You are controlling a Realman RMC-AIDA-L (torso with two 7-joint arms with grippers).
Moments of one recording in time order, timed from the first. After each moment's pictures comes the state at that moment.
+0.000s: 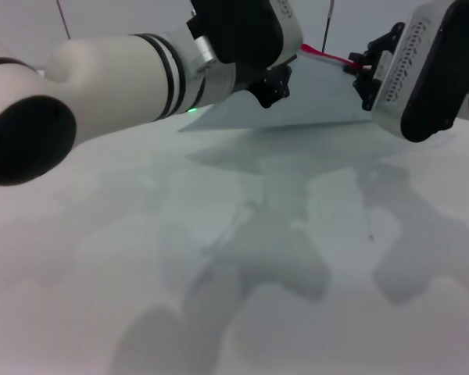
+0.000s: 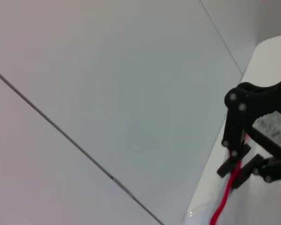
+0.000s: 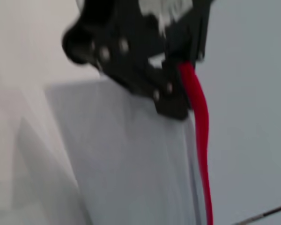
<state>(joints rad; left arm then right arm) -0.48 -2.03 1.88 1.61 -0.34 -0.67 0.56 0.48 2.03 -1.69 -1.38 0.59 0.65 -1.18</state>
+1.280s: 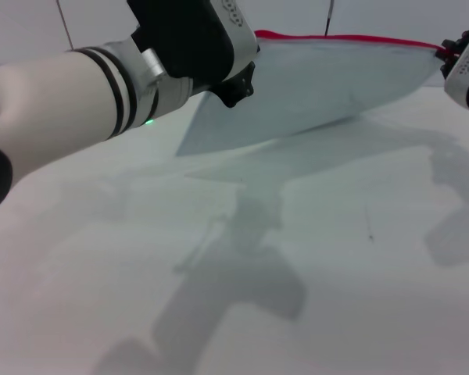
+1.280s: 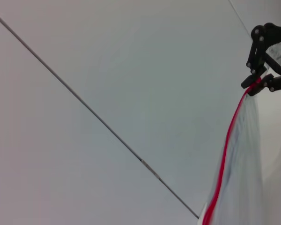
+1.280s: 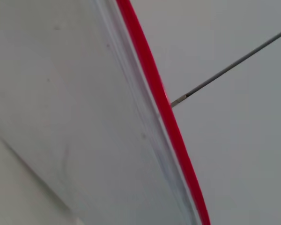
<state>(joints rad) -0.31 -2.03 1.89 1.79 -0.25 -0.68 0.55 0.48 2.03 -1.50 -1.24 0.49 0.56 -1.16</state>
